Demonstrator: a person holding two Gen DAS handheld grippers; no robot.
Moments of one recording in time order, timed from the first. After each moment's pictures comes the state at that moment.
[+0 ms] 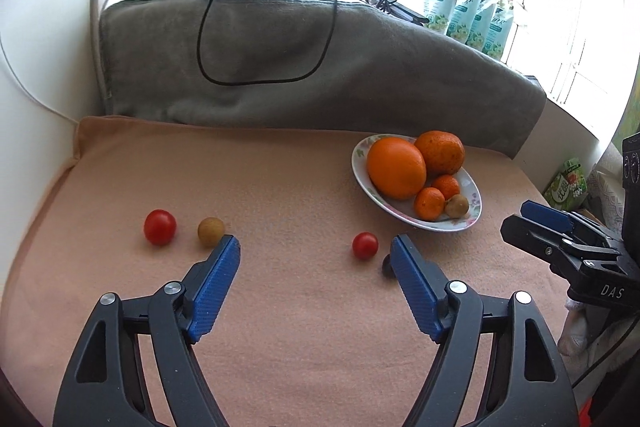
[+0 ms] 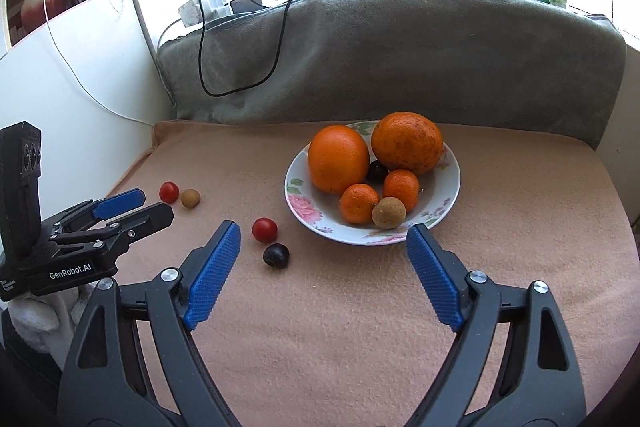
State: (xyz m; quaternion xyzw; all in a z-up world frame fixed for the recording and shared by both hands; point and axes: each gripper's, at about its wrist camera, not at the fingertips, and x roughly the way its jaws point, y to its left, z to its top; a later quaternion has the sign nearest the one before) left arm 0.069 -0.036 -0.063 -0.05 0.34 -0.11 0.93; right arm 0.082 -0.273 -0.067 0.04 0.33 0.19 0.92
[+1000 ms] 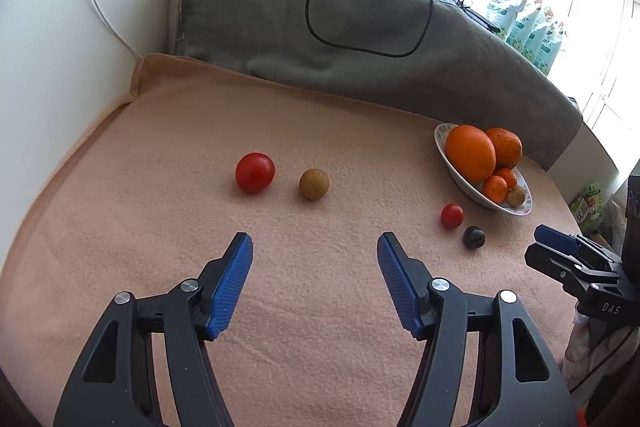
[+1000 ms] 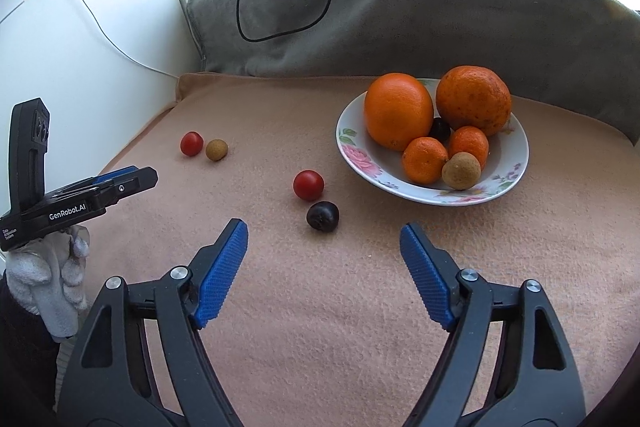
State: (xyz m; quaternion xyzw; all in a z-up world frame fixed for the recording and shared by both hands) left arm 0.063 0.039 -0.098 -0.10 0.37 -0.06 0.92; right arm 0.087 -0.236 -0.106 0.01 0.38 0.24 0.90
